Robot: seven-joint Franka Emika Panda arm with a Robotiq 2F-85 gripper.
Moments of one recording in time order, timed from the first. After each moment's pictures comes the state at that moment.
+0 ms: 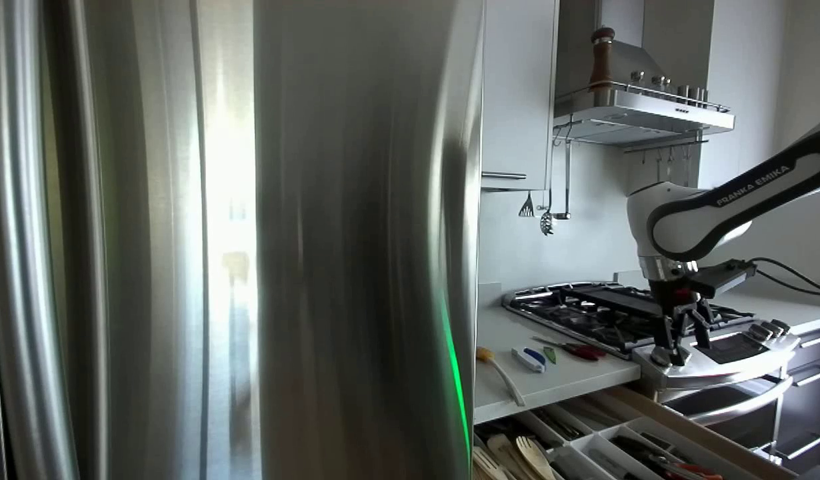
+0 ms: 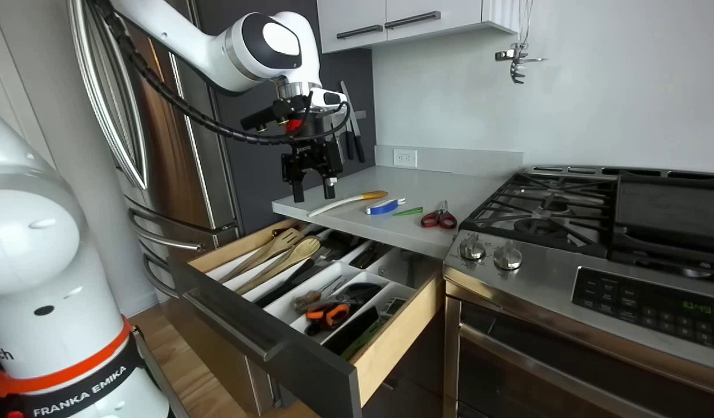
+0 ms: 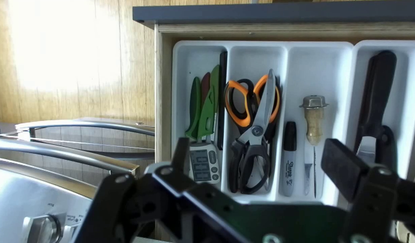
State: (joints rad) arm -0.04 -0.36 0.09 -2.48 -0.23 1.96 0.06
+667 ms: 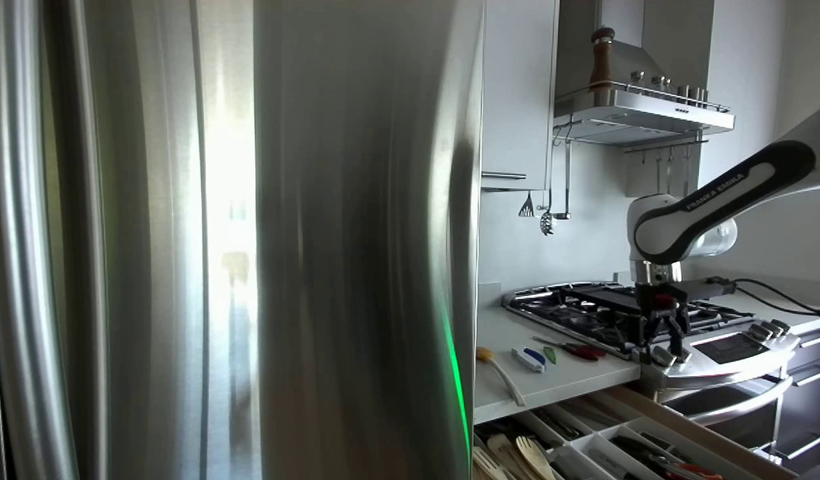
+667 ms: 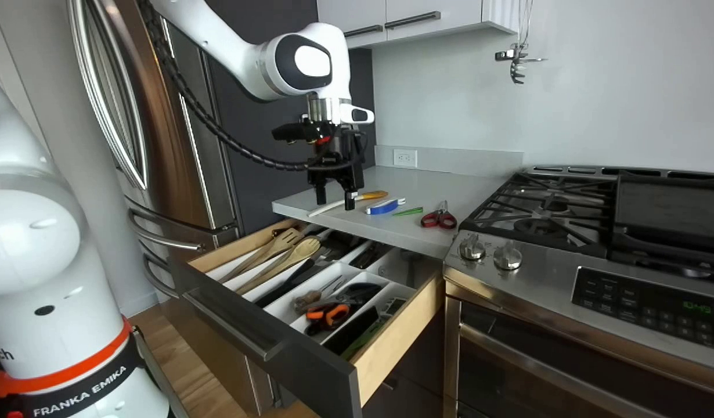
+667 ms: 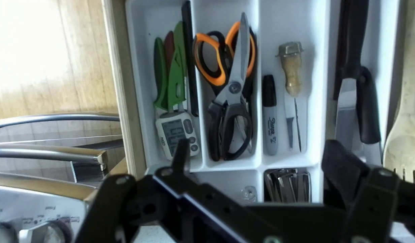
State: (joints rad) arm -0.04 -0.20 0.00 -2.41 -0.08 2.12 0.01
